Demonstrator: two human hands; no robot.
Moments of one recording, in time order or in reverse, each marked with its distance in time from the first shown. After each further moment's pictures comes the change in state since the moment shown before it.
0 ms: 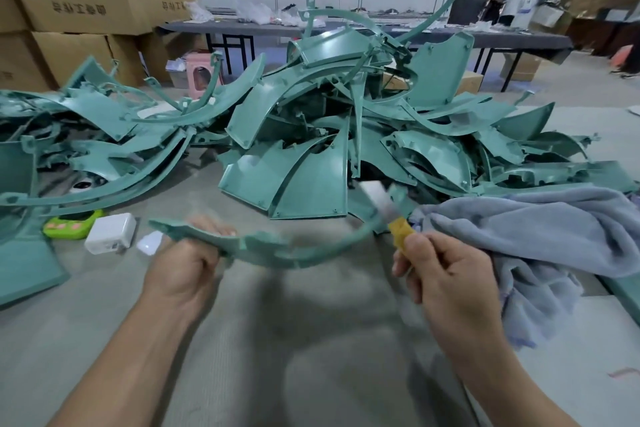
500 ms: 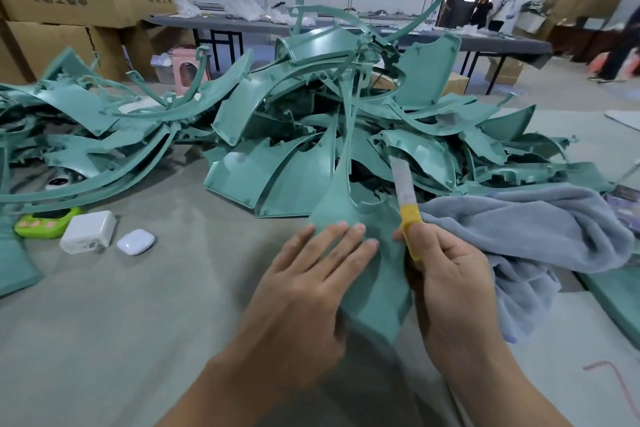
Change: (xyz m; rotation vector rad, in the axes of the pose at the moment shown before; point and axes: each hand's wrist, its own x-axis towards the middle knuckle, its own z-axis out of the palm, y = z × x) left_hand -0.081 -0.023 0.079 1.468 -0.649 0.911; right_hand 0.001 -0.006 0.001 0.425 0.115 0.282
